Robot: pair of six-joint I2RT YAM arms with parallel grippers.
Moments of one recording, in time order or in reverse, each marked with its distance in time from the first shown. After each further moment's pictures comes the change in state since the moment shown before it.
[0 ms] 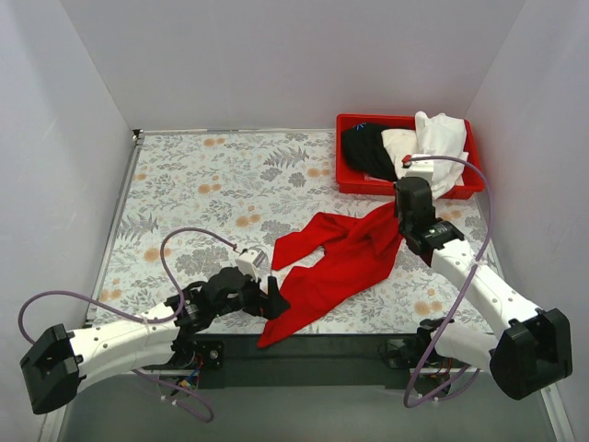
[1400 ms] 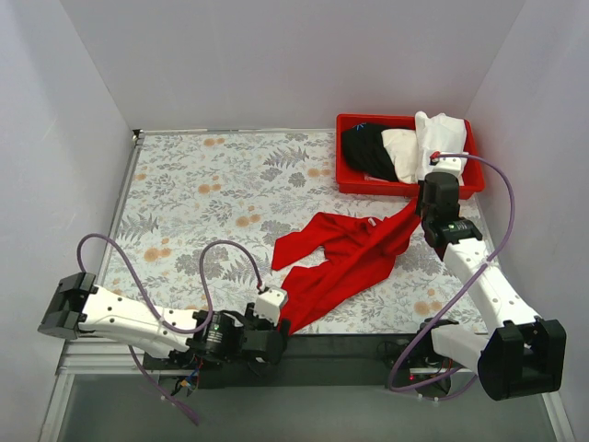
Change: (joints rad) left arm -0.718 0.221 0.317 -0.602 -0.543 -0.460; right arm -0.253 -0.027 0.000 -0.034 -0.154 -0.022
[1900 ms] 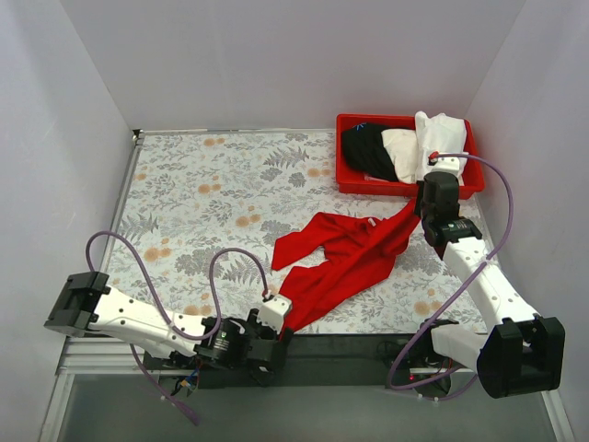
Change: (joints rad) left arm -0.085 0.084 0.003 0.026 -0.017 -0.001; right arm -0.011 0.015 0.000 0.000 -0.042 0.000
